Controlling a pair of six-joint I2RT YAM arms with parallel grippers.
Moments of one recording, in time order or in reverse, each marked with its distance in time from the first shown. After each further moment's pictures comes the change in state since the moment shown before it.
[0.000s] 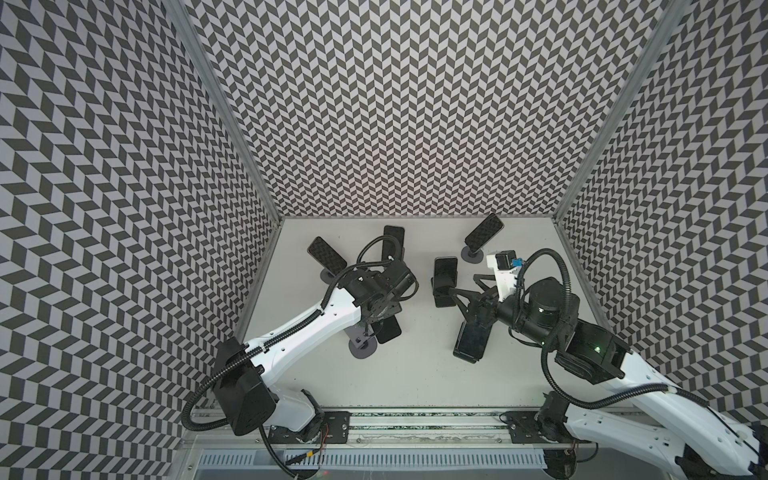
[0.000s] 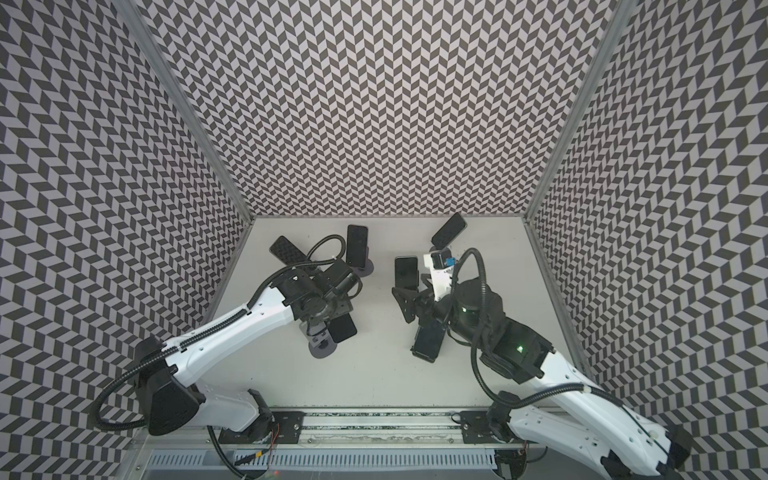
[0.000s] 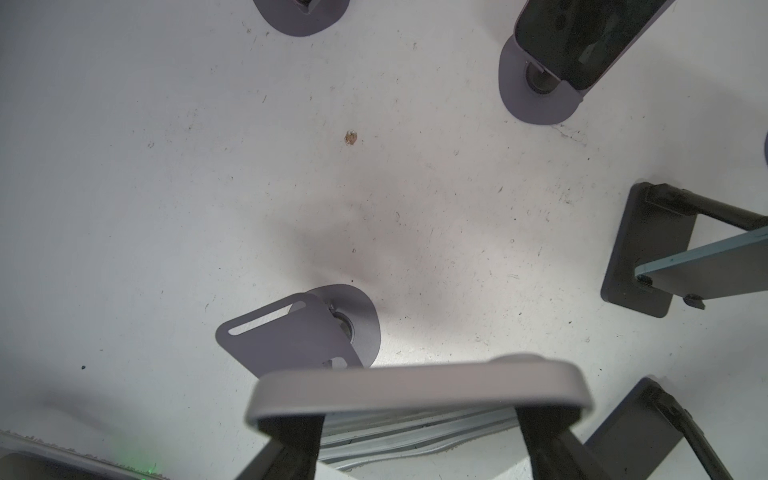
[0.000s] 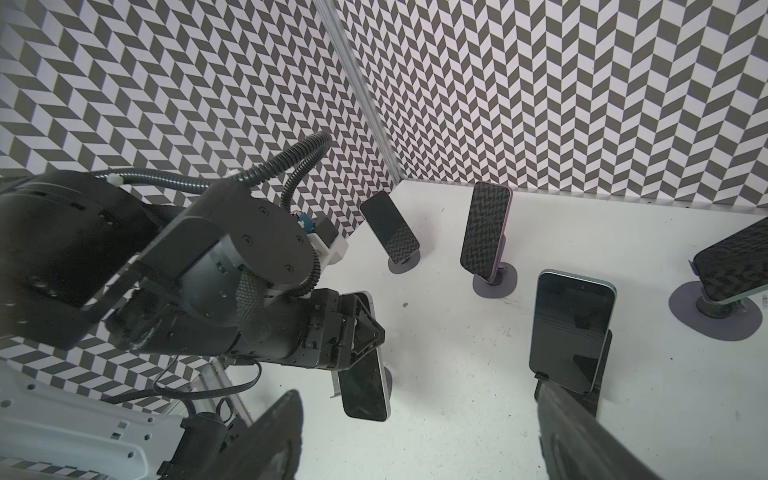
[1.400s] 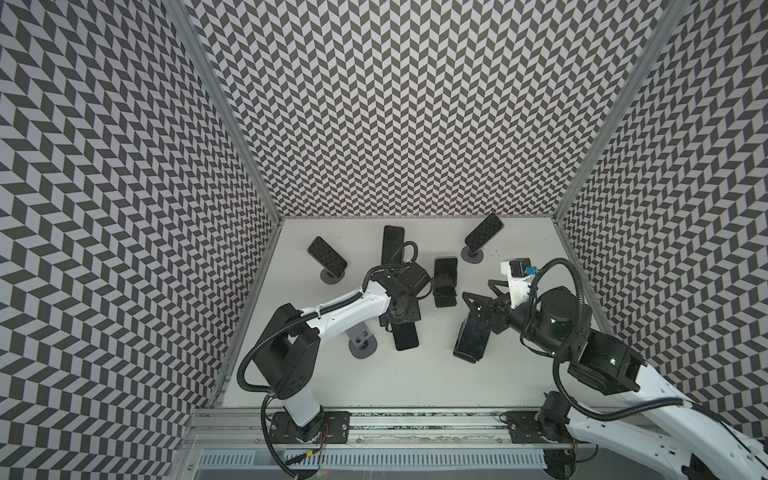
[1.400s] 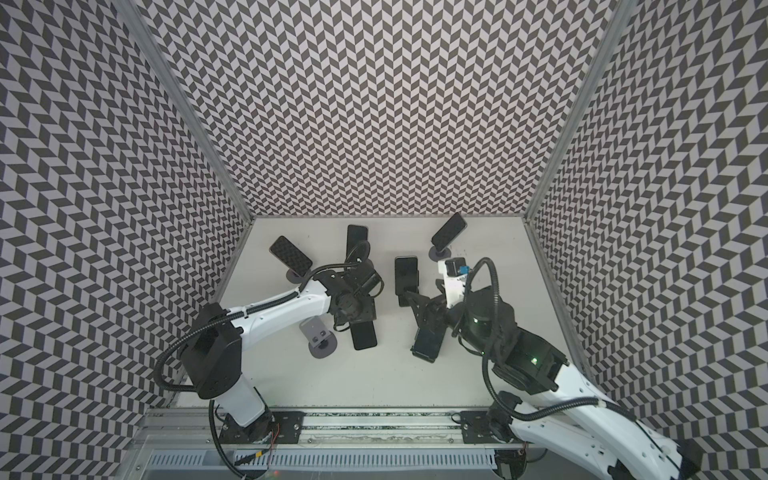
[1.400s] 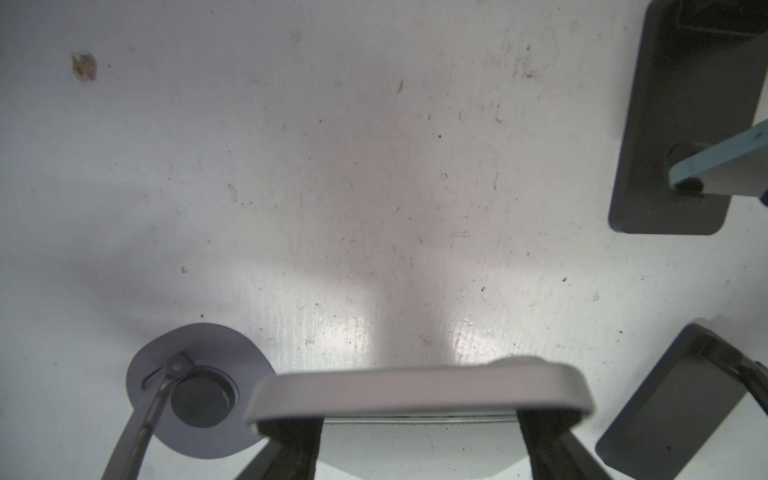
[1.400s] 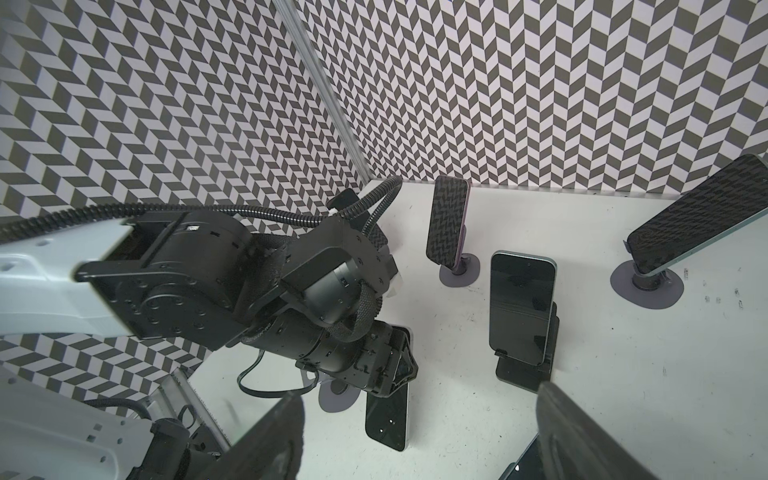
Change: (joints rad) left arm 0.024 0.257 -0.036 0.262 0.226 0.256; right arm 0.000 -0.091 -0.045 -0.071 0.087 -0.001
